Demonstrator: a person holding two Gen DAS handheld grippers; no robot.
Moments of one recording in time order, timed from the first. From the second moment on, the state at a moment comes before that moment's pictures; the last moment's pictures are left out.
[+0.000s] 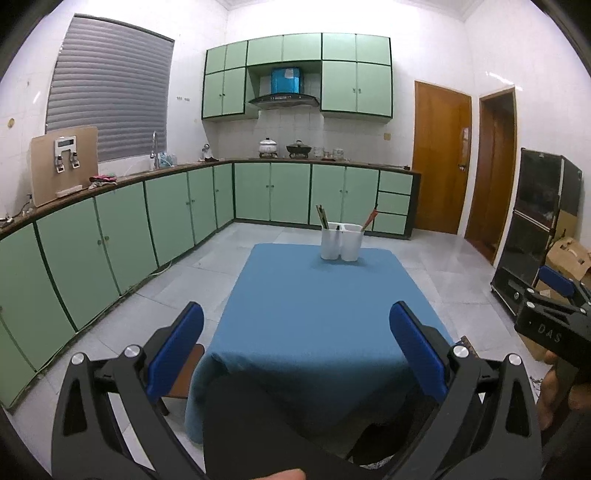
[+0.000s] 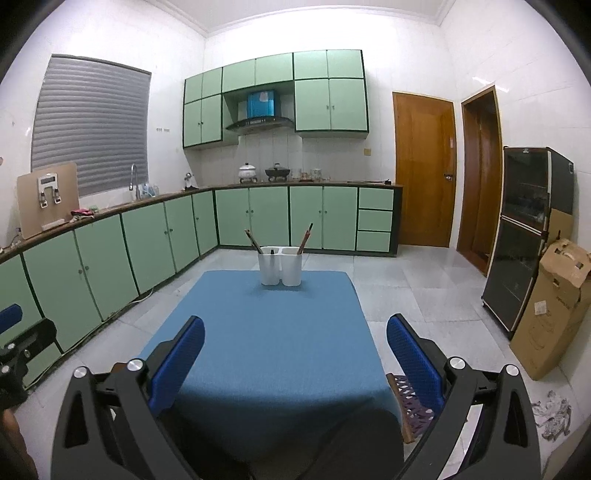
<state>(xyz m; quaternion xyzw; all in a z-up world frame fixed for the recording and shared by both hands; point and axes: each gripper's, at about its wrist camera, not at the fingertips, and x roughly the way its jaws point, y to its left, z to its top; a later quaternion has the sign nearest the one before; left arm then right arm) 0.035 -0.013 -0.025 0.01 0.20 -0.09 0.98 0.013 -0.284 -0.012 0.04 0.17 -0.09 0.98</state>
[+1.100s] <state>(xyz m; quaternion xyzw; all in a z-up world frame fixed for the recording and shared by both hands) 0.030 -0.016 -0.024 0.01 0.19 -0.09 0.98 0.005 -0.279 -0.011 0.04 0.16 -0.09 0.98</state>
